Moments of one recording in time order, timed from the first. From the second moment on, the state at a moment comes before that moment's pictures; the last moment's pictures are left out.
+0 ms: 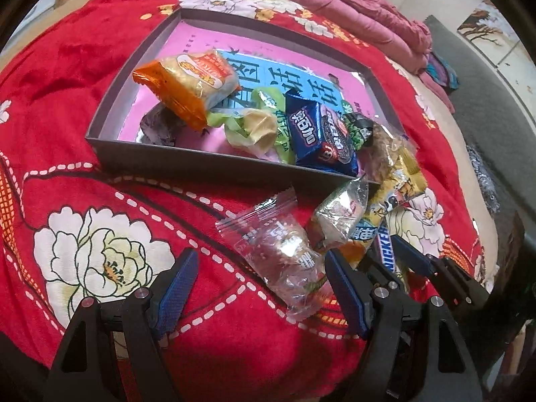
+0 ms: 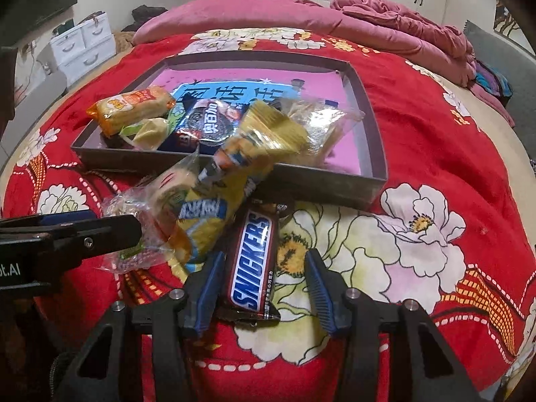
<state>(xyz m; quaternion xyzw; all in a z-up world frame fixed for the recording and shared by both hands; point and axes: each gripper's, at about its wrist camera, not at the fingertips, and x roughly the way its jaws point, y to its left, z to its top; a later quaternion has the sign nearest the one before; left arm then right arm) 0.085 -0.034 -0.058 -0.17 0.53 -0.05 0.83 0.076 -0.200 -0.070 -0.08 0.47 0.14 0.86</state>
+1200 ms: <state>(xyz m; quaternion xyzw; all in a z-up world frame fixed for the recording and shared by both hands) 0.067 -0.014 -0.013 -0.14 0.48 -0.08 0.86 0.081 -0.276 -0.021 0.08 0.41 0.14 0.90</state>
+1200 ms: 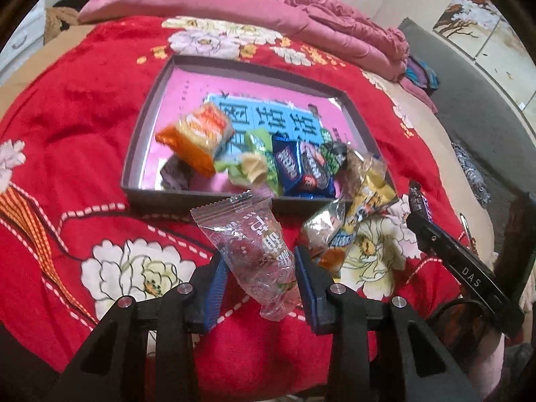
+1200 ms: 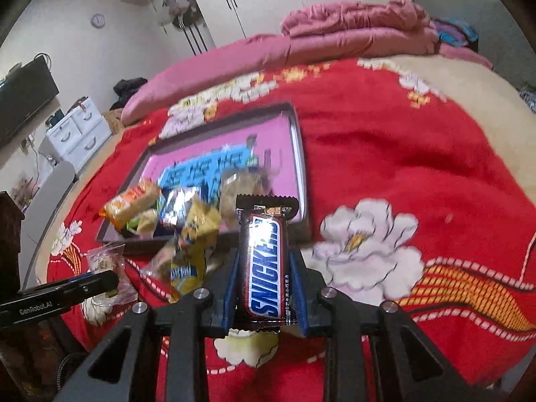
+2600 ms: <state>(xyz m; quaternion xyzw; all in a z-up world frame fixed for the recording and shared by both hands) 0.126 -0.058 0.031 -0.09 0.44 -0.07 0.89 0.127 -0.277 0.002 0.09 0.35 0.16 0.92</state>
